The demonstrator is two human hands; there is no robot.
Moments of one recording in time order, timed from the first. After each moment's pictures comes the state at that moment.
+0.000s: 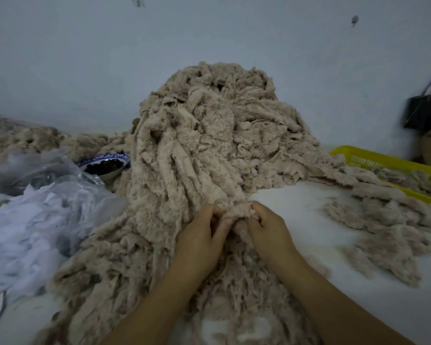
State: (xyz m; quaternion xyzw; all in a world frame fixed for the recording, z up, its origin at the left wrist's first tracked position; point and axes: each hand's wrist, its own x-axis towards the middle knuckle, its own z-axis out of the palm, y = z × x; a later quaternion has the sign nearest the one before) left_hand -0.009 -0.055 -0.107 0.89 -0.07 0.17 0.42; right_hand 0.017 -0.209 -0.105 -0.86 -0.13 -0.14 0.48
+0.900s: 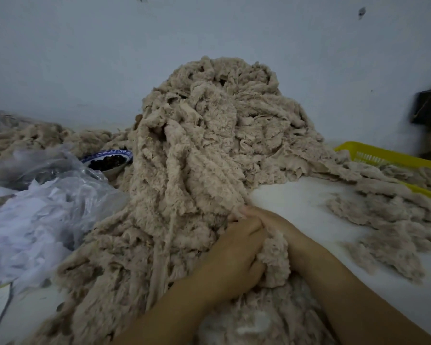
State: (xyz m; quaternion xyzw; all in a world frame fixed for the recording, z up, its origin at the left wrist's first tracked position) left_hand -0.035 -0.091 -0.098 0.87 -0.36 0.18 0.28; right_hand 0.021 -0.222 -0.098 -0.58 -0.09 0.25 0.77
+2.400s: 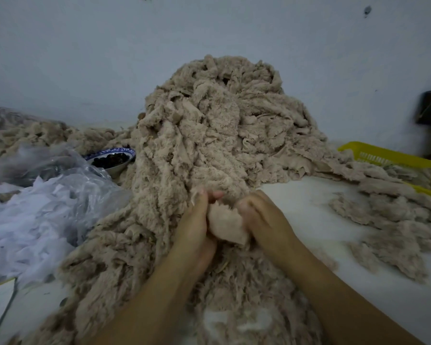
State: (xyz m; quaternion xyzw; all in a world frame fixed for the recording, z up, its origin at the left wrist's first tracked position) left_hand -0.014 -0.066 -0.086 0.48 0.05 0.04 0.88; right_hand 0.007 -0.211 -0.095 -0.82 -0.27 -0.15 0.48
